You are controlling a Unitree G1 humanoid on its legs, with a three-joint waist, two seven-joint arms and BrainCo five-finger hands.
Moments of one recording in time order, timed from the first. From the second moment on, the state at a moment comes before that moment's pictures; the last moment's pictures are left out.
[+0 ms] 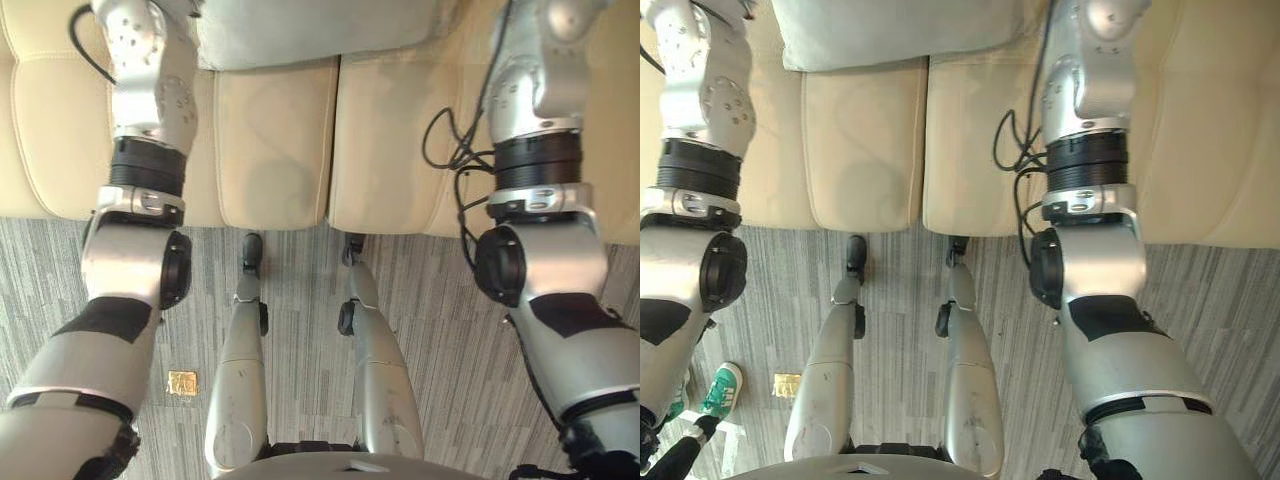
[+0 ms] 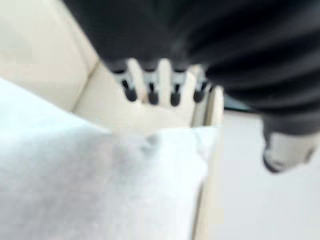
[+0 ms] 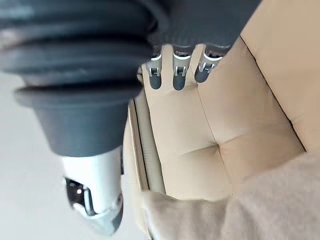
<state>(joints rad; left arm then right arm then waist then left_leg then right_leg) -1.38 0.38 0.05 0.67 -0.52 -0.24 0.38 -1.39 -0.43 -0.13 0.53 0.43 -0.19 -0.53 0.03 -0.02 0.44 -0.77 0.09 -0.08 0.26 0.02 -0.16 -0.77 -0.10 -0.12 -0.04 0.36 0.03</state>
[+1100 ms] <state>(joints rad) 0.12 0.09 0.22 0.75 -0.26 -0.17 0.12 0.08 -0.11 -0.15 0.59 0.07 -0.15 -0.13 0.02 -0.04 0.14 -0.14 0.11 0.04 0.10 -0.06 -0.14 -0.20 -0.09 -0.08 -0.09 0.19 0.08</state>
